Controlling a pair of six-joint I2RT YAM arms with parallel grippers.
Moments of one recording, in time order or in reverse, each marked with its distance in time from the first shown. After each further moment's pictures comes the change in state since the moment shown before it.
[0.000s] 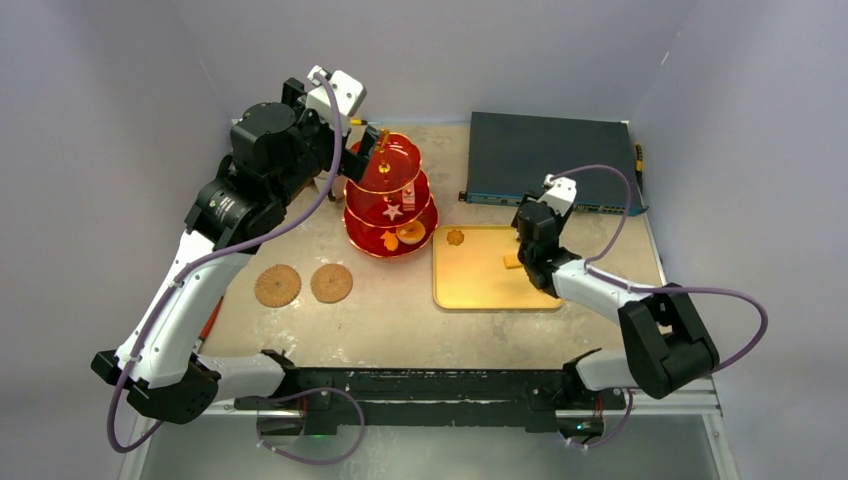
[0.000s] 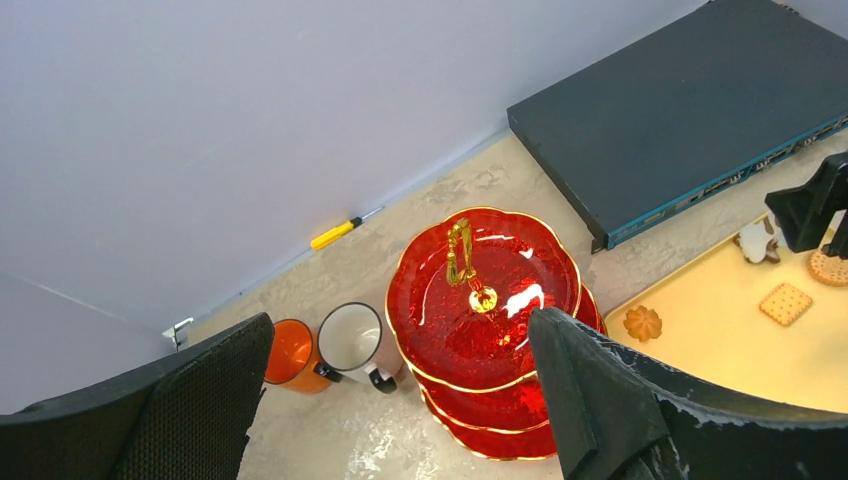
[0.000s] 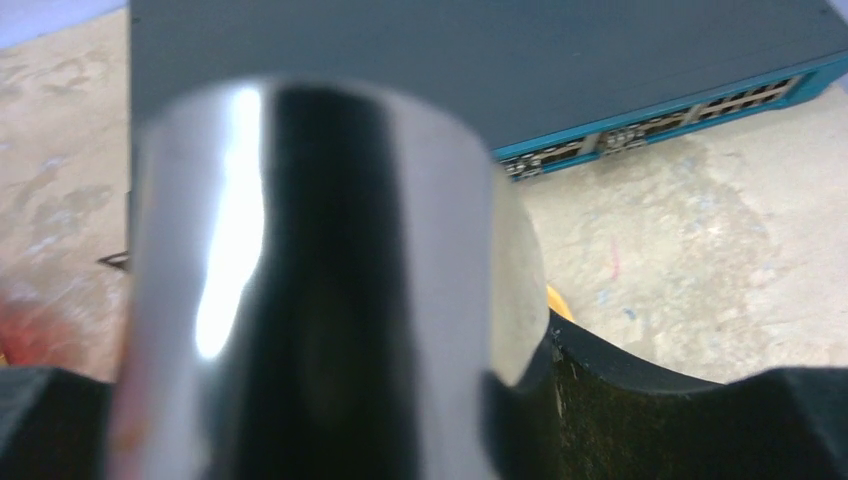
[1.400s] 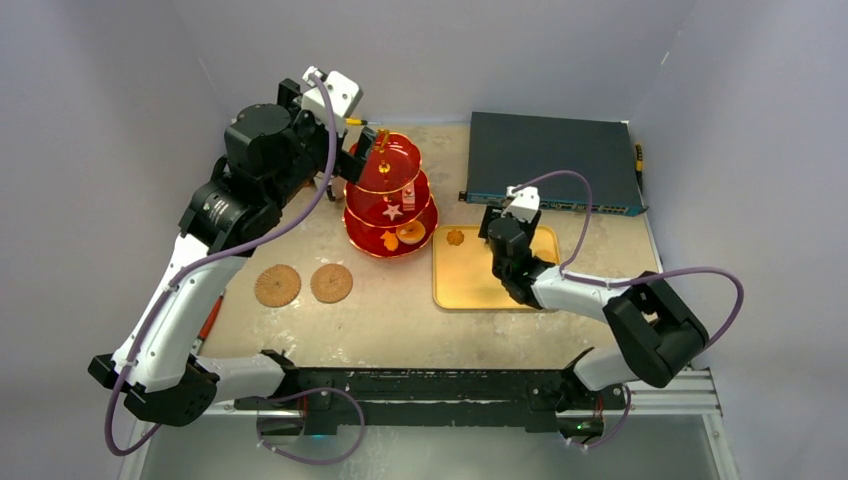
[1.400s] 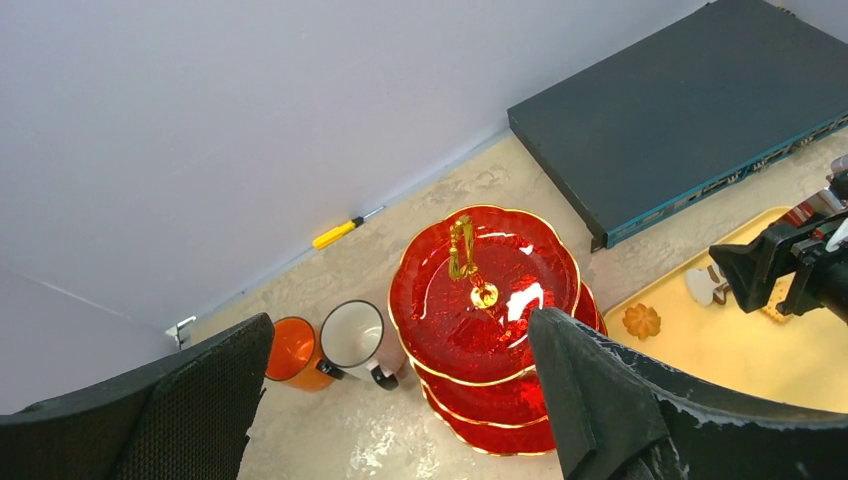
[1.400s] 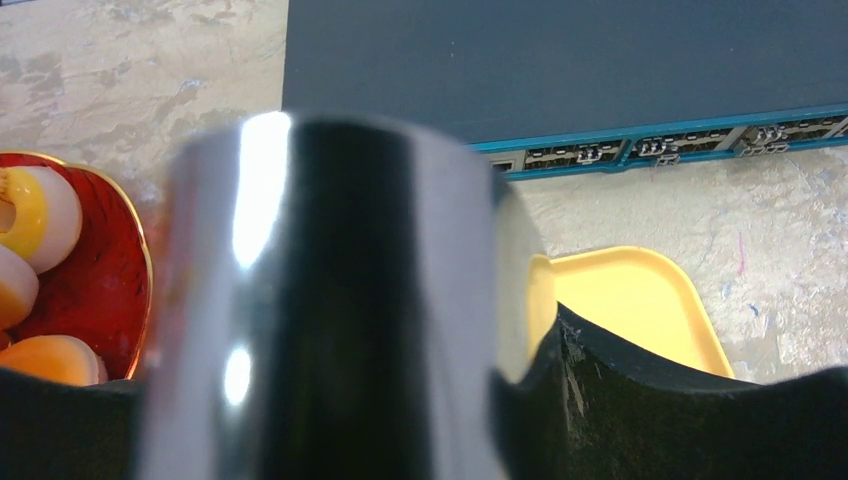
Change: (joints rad) left arm 0.000 -0.013 0.006 -0.019 0.000 0.000; right arm 0.227 0.067 -0.011 0.132 0.055 -0.040
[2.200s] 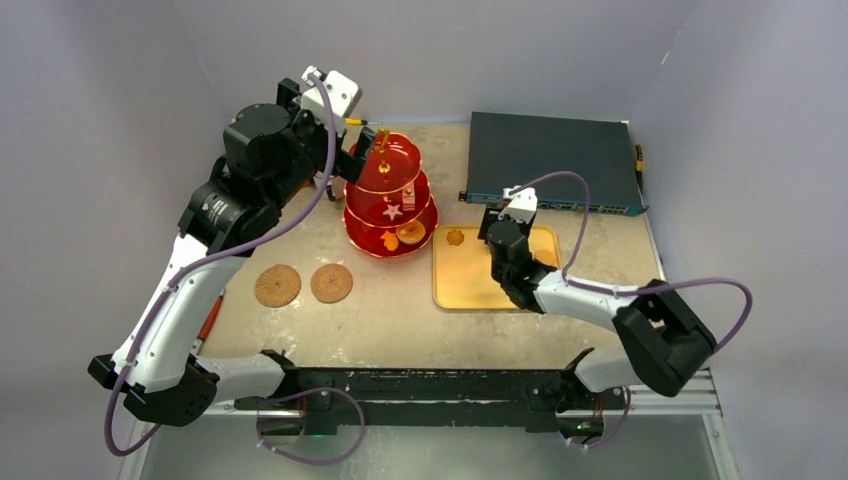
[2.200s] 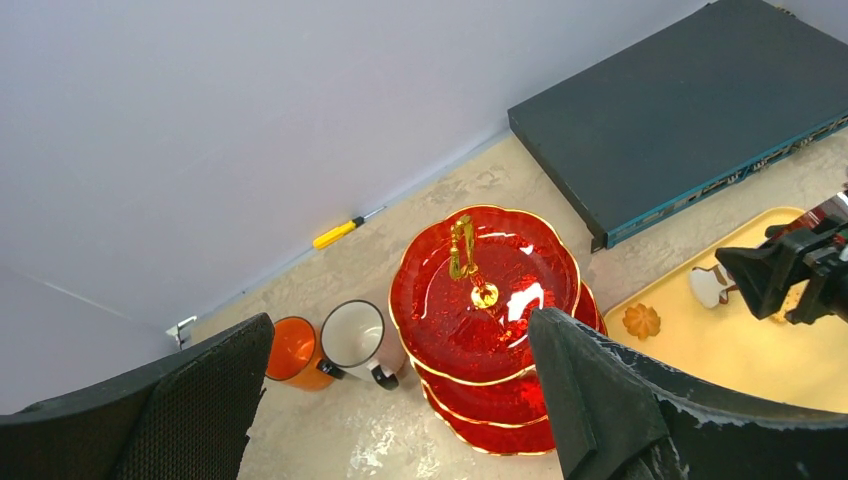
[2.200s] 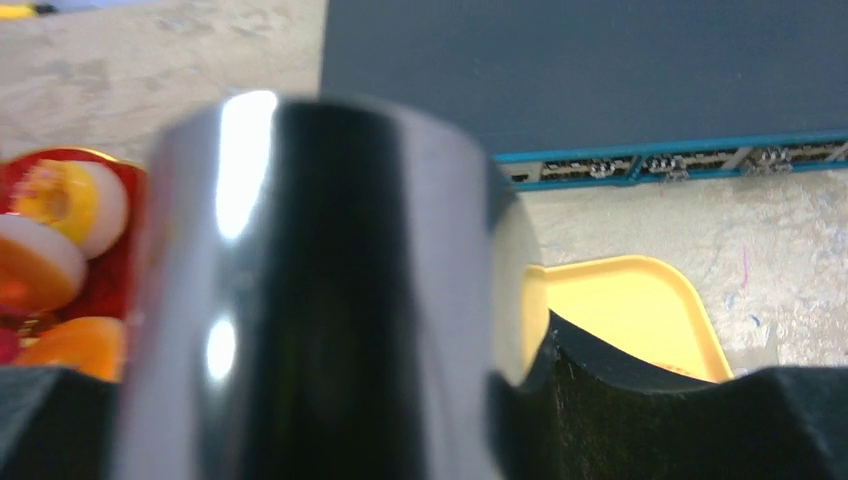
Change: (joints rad) left arm 0.000 0.000 0.008 -0.003 -0.001 0.000; right arm 0.030 -0.012 -0.009 0.011 0.008 -0.020
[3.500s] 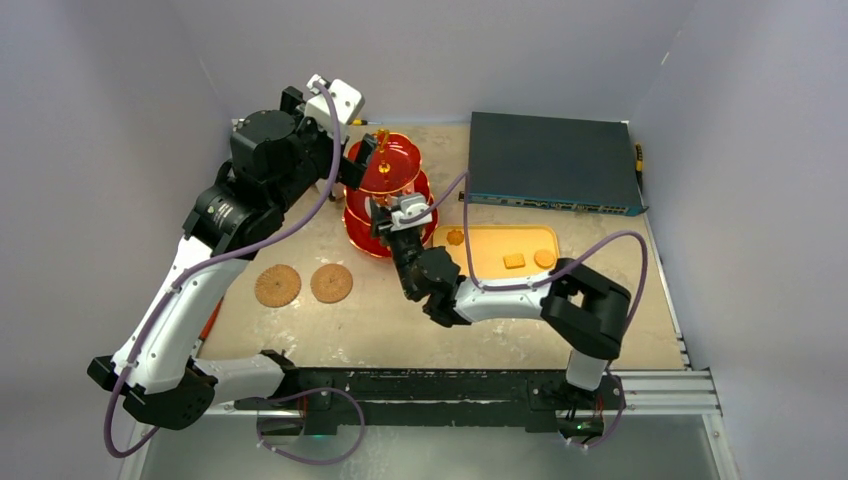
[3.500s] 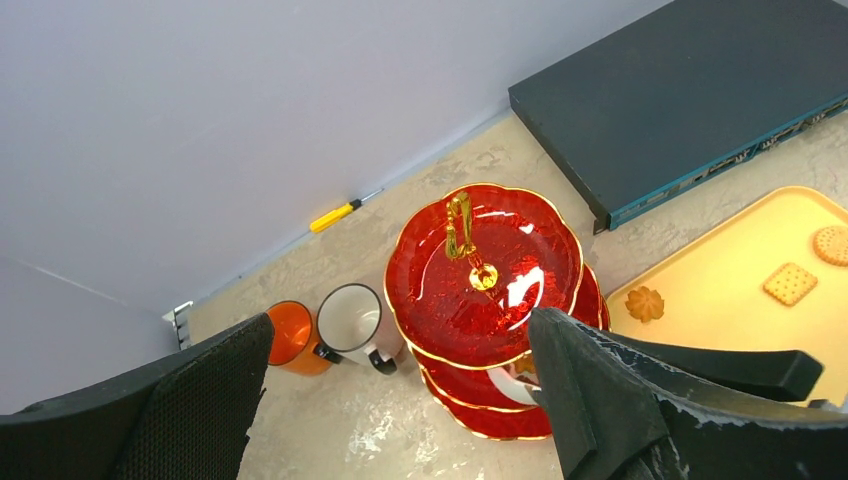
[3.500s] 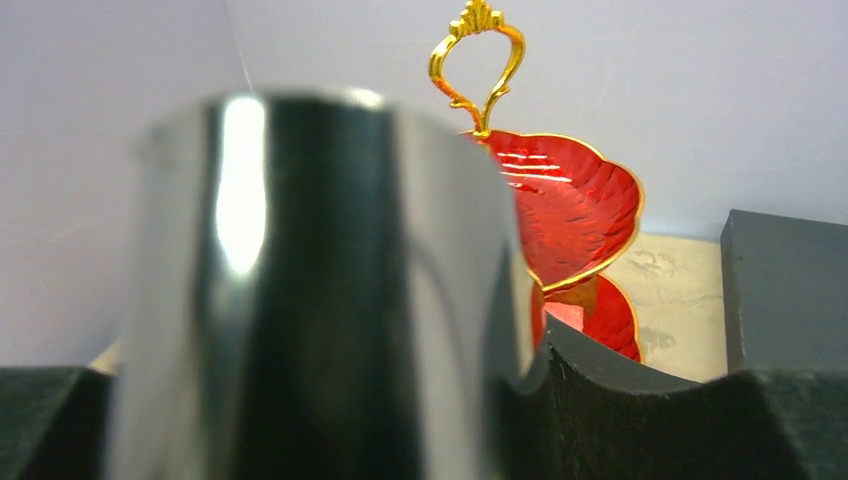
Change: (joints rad) left arm 0.000 -0.019 -0.059 0.007 -0.008 -0.001; right arm 0.485 0.326 0.412 0.617 0.010 -0.481
